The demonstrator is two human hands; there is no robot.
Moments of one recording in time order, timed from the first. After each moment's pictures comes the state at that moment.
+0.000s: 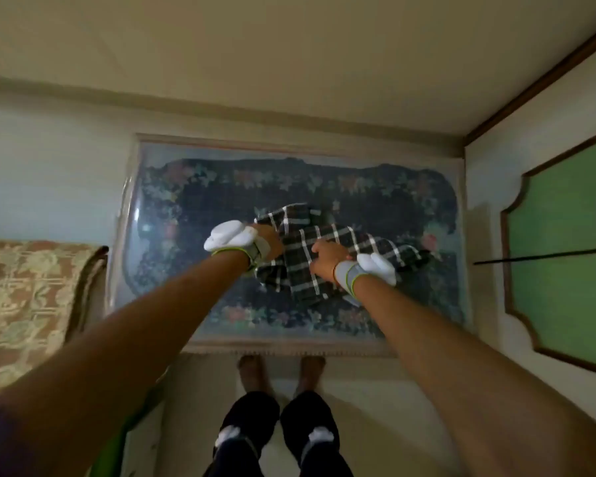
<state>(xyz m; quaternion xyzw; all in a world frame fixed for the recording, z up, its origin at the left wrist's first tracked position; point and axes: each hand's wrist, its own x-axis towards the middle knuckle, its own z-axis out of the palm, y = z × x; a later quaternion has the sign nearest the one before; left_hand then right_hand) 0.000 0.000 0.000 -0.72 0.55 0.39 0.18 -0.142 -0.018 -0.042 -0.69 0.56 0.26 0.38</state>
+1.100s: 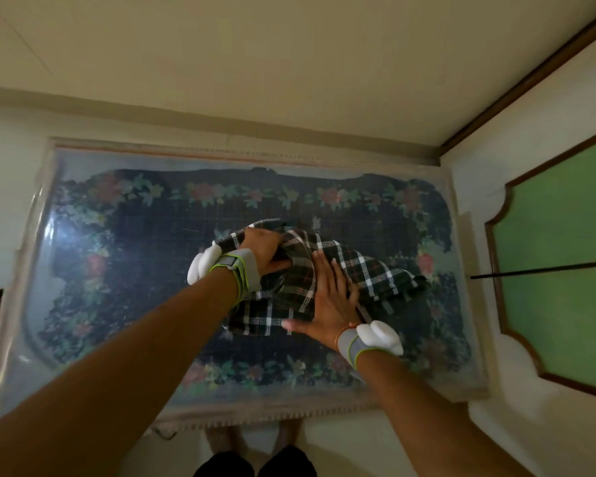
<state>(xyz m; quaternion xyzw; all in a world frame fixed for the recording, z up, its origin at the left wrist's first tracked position) -0.032 -0.052 -0.093 -0.69 0.14 0.65 -0.30 -0.195 0.004 -0.129 -0.74 0.58 0.13 0.31</state>
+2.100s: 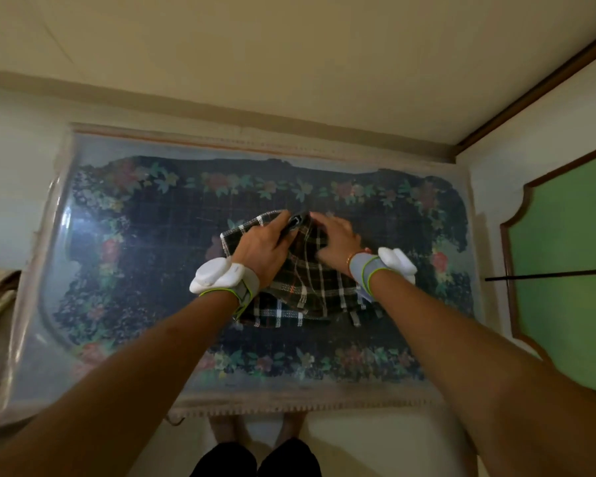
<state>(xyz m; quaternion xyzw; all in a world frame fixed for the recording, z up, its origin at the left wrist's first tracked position) -0.015 -0.017 -0.085 -0.71 0.57 0.36 -0.21 -0.162 -0.083 -0.100 -0.68 0.59 0.11 0.42</state>
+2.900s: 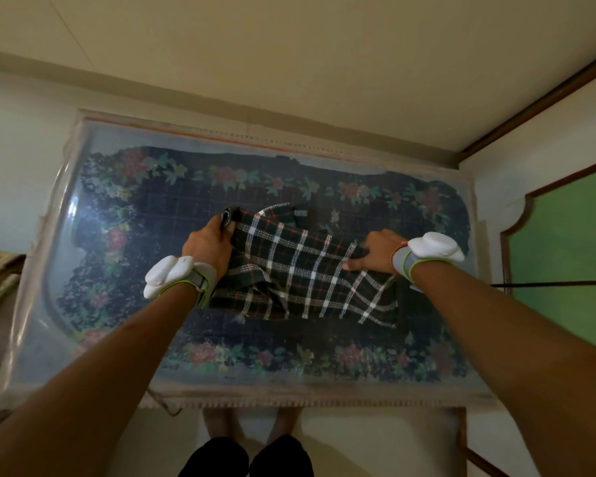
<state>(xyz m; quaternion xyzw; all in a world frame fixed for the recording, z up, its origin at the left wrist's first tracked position) 0.048 0.009 -0.118 -0.85 0.36 0.36 -0.13 -0.205 -0.109 -0.083 -0.73 0.53 0.38 0.23</state>
